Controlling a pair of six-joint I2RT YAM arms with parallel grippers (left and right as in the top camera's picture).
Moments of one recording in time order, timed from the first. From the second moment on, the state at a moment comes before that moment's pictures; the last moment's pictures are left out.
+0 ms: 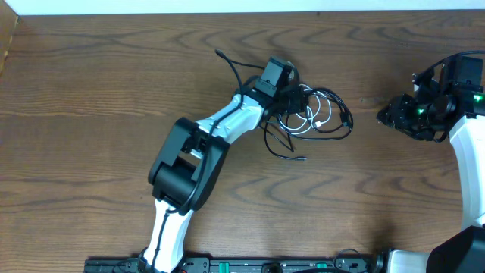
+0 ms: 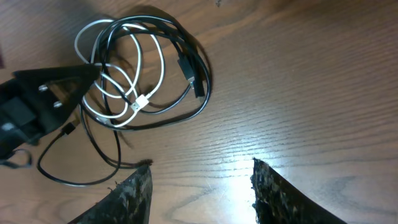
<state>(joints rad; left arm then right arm) -0.57 2.19 1.49 -0.18 0.32 -0.70 -0.21 1.51 1.26 -1.01 -0.34 0.22</state>
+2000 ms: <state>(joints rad) -0.59 1.69 1.49 -0.61 0.44 -0.45 0.21 1.80 1.19 -0.52 -0.38 0.68</state>
